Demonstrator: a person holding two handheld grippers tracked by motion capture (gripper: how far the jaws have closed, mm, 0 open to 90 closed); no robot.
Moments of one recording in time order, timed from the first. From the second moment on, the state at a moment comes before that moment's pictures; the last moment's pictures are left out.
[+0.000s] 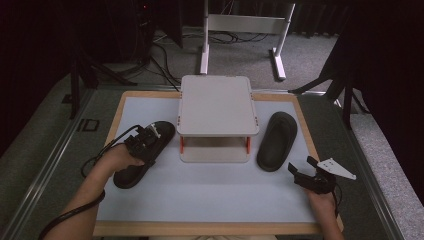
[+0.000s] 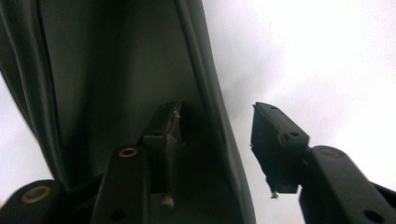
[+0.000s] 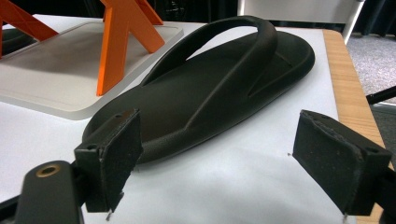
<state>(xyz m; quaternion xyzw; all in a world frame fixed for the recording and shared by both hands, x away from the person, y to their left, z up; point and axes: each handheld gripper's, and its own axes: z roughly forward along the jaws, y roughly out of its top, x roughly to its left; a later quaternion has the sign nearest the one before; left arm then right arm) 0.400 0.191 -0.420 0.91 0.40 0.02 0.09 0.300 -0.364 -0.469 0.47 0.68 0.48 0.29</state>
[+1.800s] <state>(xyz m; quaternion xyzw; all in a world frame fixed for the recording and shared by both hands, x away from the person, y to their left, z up) 0.420 0.190 -0.244 0.88 0.44 0.12 0.14 0.301 -0.365 -0.469 0.48 0.67 0.48 0.29</state>
